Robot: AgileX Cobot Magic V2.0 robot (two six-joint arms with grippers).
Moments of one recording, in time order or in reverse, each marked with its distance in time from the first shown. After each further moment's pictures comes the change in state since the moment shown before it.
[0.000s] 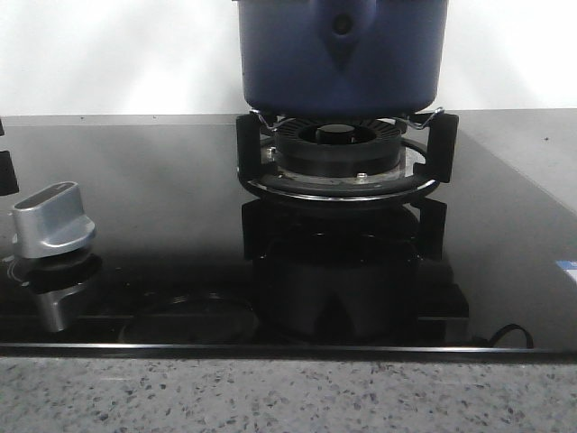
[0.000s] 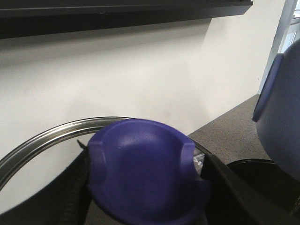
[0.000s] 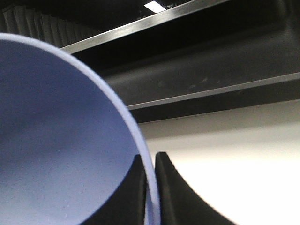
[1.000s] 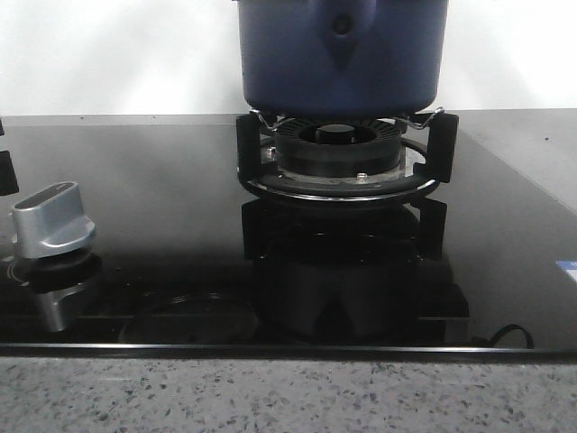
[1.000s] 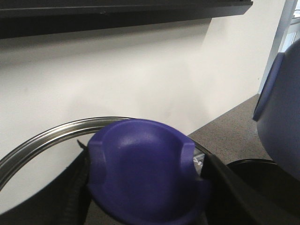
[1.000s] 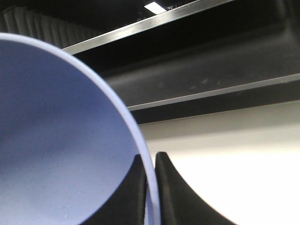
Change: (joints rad) left arm 0.000 0.000 0.000 0.000 0.000 0.000; right arm 0.000 0.000 0.000 0.000 -0.002 0.000
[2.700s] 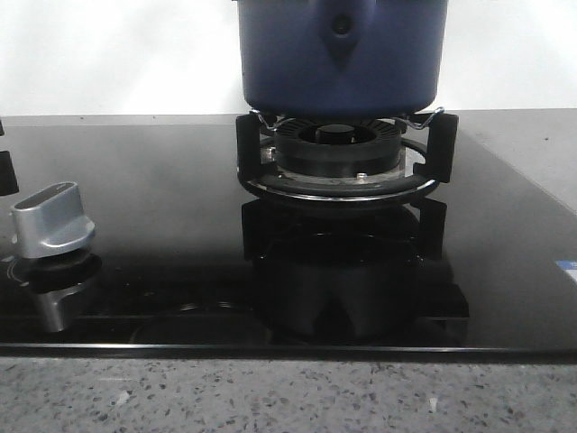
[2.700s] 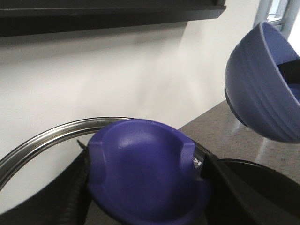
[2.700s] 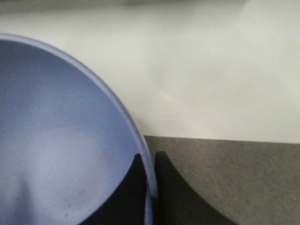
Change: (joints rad) left arm 0.000 0.000 0.000 -0.033 0.092 0.000; right arm -0.203 -0.165 -0.598 0.016 1.686 0.000
